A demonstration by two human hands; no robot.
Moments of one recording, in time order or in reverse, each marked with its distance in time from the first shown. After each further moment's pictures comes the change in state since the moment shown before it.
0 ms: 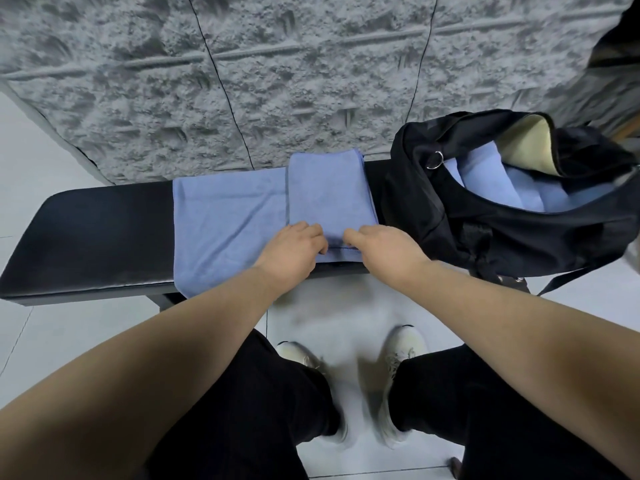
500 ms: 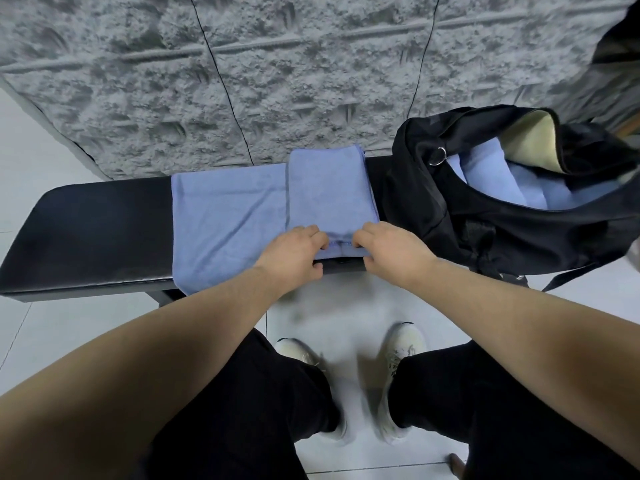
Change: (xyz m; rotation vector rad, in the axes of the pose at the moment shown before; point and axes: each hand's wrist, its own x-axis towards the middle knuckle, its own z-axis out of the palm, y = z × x) left_hand -0.003 0.006 0.002 -0.074 -0.077 -0.119; right_hand -0.006 0.006 0.006 0.050 0.021 0.010
